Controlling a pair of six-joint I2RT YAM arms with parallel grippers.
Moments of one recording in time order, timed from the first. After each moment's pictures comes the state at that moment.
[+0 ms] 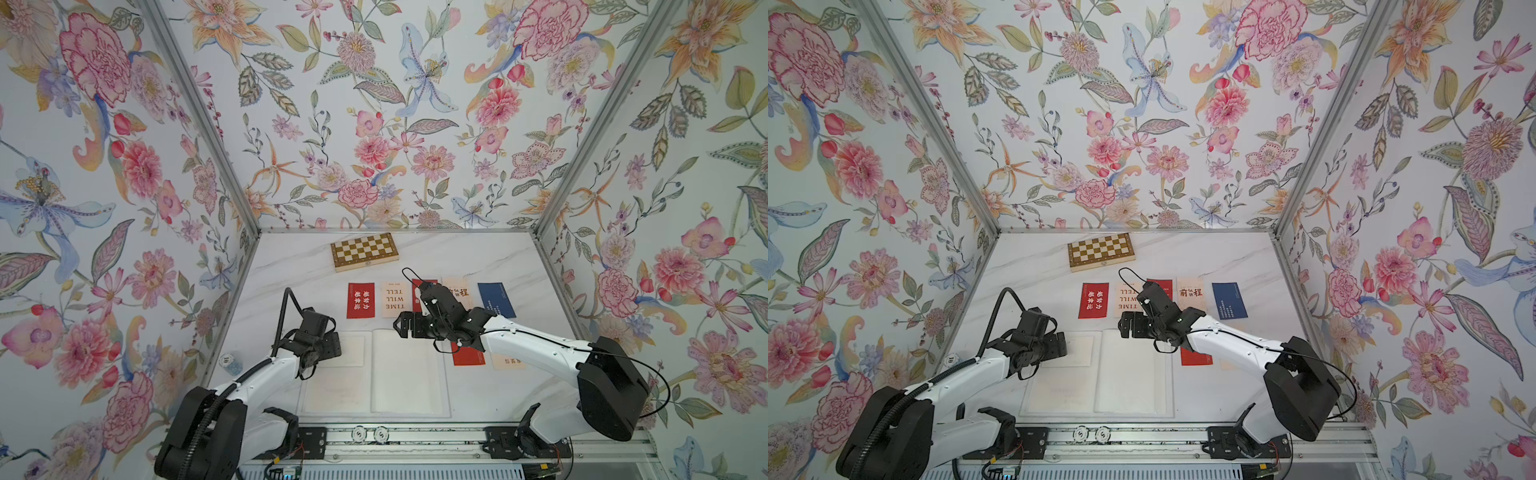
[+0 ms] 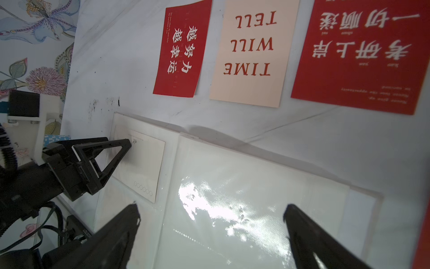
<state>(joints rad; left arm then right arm) -0.35 1.20 0.46 -0.34 -0.13 -0.52 0.83 1.49 0.95 -0.32 -0.08 0.71</state>
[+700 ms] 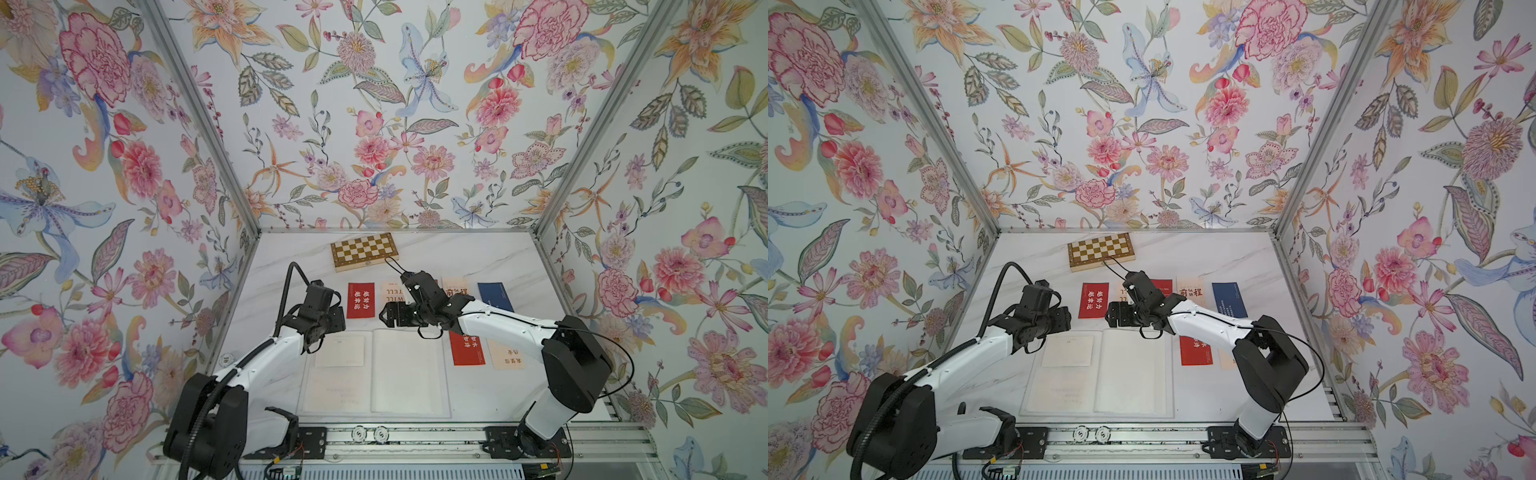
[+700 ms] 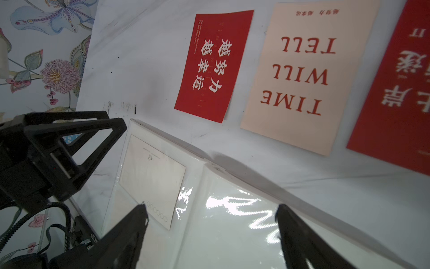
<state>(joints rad) -0.35 1.33 0.74 -0.35 -0.09 -0.44 0.81 1.72 1.17 -0.29 -0.17 0.64</state>
